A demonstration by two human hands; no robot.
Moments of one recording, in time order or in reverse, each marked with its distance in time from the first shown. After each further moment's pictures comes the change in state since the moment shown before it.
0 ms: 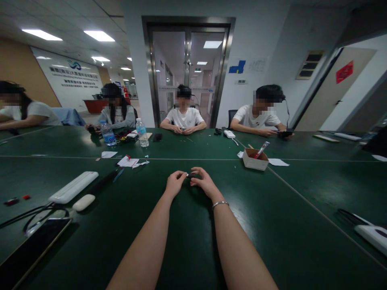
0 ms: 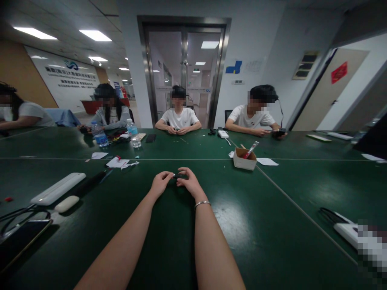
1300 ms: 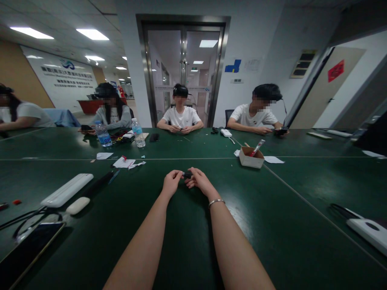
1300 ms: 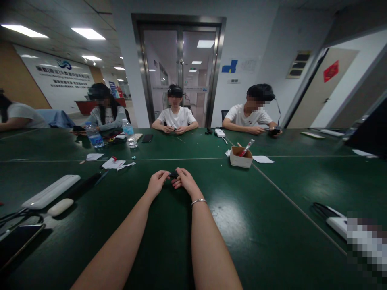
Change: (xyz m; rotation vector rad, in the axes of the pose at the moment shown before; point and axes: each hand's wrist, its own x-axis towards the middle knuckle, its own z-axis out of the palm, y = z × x) left_hand 0.000 0.001 0.001 -0.072 0.011 -0.043; right_hand 0.003 -0.001 0.002 0.040 0.025 0.177
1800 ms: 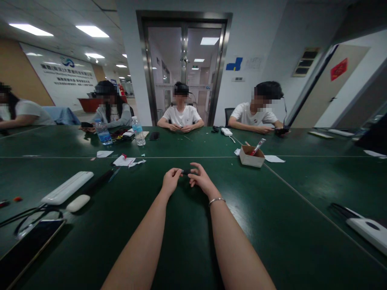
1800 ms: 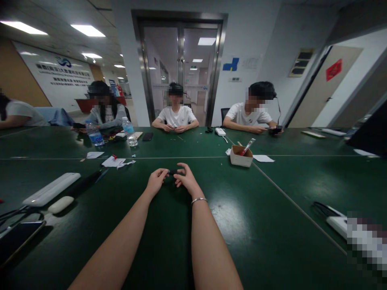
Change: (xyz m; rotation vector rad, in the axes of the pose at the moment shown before) left_hand 0.001 0.002 0.000 -0.003 0.051 -0.014; right_hand 0.000 0.000 -0.002 -0.019 -0.001 -0.113
